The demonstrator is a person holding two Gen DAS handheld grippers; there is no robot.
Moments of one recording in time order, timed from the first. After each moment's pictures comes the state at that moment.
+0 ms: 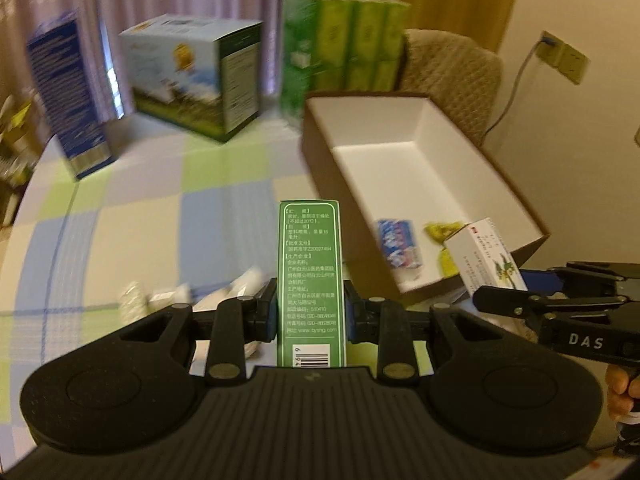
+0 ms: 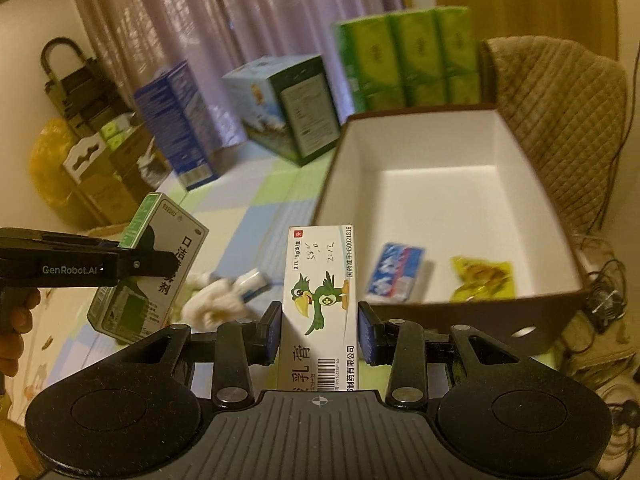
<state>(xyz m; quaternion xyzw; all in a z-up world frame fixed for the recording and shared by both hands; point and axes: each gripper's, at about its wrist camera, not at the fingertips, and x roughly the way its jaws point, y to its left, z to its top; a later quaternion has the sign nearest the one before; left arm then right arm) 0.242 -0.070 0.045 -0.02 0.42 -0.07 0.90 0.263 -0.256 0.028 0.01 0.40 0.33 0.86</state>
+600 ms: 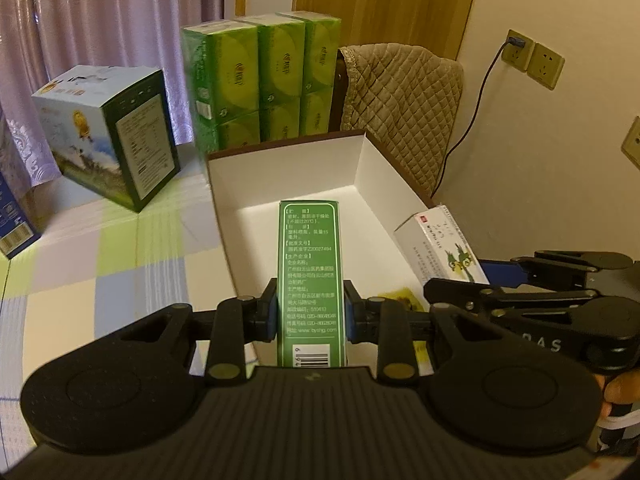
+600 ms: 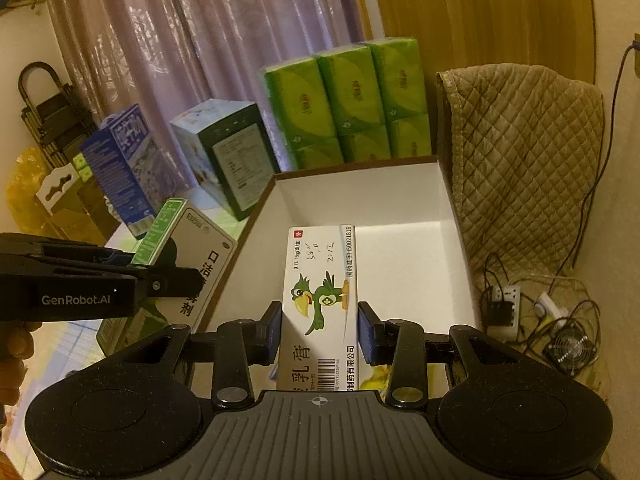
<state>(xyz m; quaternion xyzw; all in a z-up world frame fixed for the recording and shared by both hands) 0.338 -0.170 0.051 0.00 0.40 -0.11 0.91 0.369 -0.301 0.044 0.01 0.37 0.31 0.87</state>
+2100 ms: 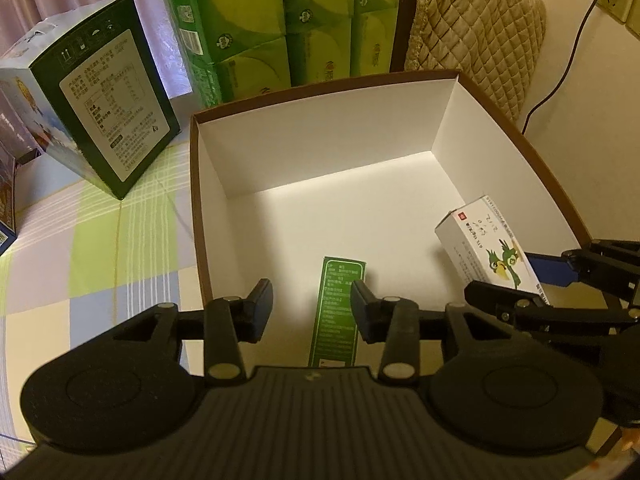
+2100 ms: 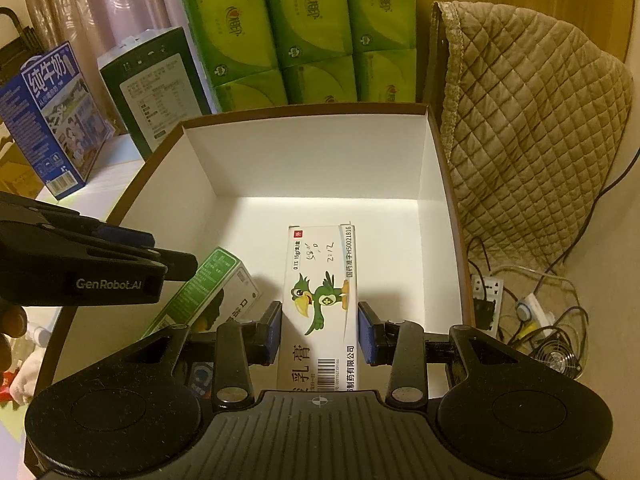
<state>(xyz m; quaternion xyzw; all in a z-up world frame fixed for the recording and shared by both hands) 0.482 -0.183 -0.040 0.04 0.49 -0.05 0.87 0.489 -0.266 -0.038 -0.07 0.44 0.27 0.85</state>
